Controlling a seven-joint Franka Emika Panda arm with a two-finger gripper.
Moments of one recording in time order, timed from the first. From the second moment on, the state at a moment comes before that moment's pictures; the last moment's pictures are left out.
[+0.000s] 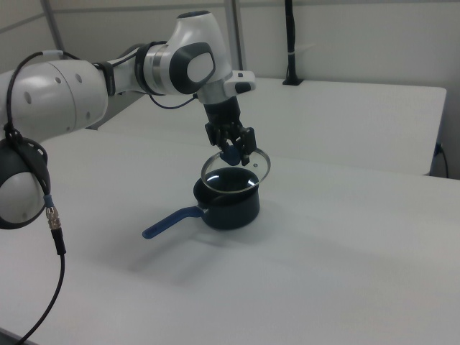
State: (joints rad) arm -0.09 0.55 -0.04 -1.20 -0.12 1.83 0.14
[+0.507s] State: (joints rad) arm -0.05 0.60 -0.03 -1.19 -0.16 1.87 0.18
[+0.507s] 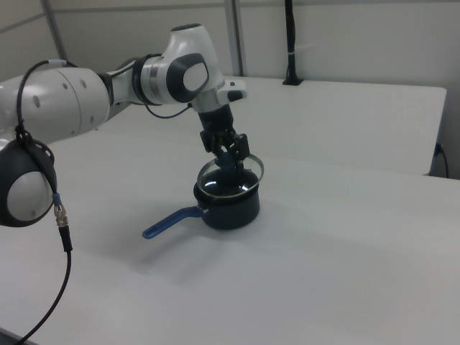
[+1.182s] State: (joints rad) arm -0.03 0.63 0.00 -1.23 -0.22 1.91 0.28
